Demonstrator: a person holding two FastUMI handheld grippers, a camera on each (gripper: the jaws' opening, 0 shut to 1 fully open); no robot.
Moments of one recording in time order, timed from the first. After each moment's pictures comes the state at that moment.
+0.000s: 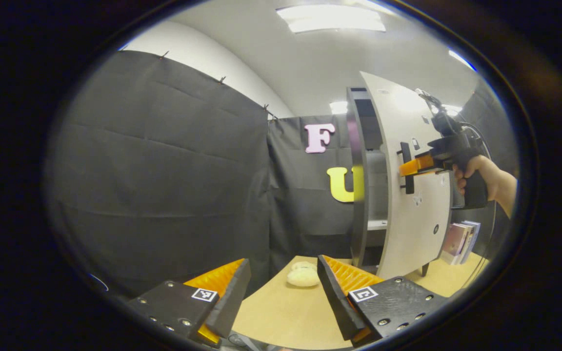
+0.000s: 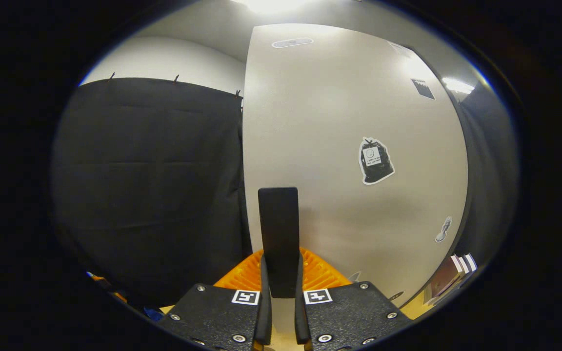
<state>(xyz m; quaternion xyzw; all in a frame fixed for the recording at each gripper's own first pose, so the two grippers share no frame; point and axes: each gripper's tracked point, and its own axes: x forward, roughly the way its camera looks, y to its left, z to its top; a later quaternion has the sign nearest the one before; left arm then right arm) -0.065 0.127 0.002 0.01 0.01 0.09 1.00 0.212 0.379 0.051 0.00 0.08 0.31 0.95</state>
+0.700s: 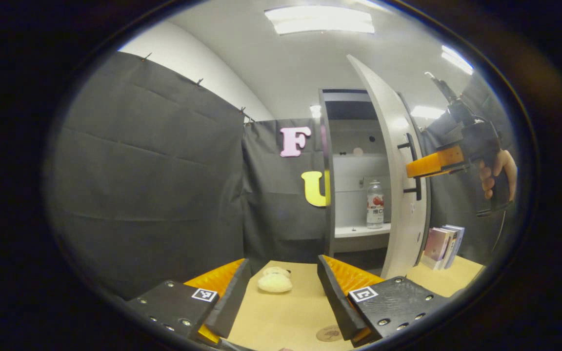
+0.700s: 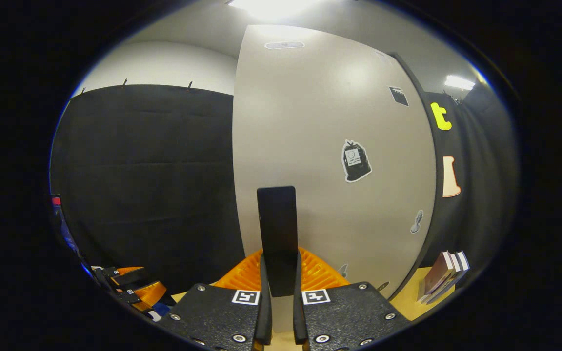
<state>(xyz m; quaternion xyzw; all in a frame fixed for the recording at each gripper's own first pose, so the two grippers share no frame) -0.039 0.046 0.010 0.01 0.00 0.03 1.00 0.212 0.376 0.055 0.01 0.08 0.34 0.94</state>
